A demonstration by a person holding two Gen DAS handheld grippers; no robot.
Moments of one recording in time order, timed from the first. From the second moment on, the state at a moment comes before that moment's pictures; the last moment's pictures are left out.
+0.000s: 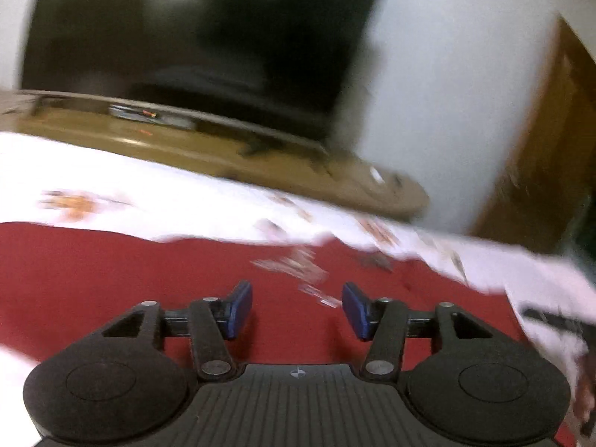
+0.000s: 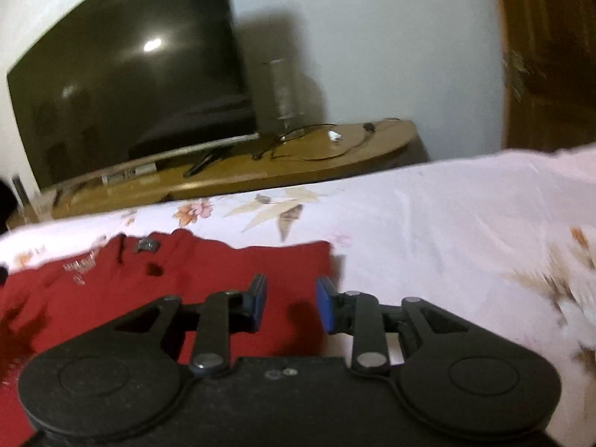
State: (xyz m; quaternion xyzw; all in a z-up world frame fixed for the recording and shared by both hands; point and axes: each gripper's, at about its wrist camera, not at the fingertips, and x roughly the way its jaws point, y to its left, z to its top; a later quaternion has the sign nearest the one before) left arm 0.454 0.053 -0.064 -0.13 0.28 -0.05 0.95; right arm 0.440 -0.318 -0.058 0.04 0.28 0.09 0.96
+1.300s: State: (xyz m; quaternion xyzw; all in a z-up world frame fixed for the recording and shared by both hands) left arm 0.288 0.410 -0.110 -0.47 0.19 0.23 0.83; right arm 0.293 -0.286 -0.047 0.03 0.29 0.00 0.96
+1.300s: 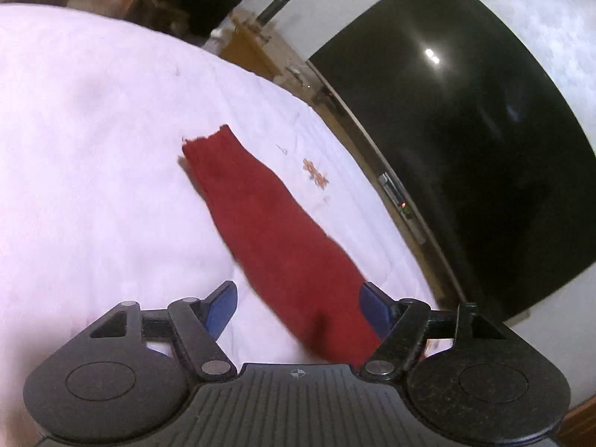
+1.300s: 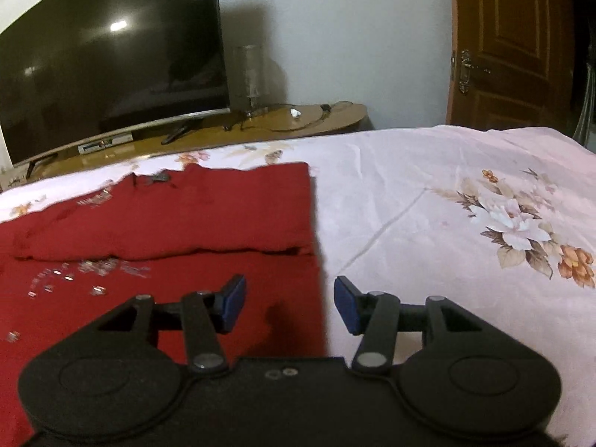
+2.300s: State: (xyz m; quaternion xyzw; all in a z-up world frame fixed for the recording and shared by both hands) left arm 0.423 0.143 -0.032 -0.18 0.25 -0.05 0.95; right arm 0.272 -0.253 -0.025 0.04 0.28 0.01 0.96
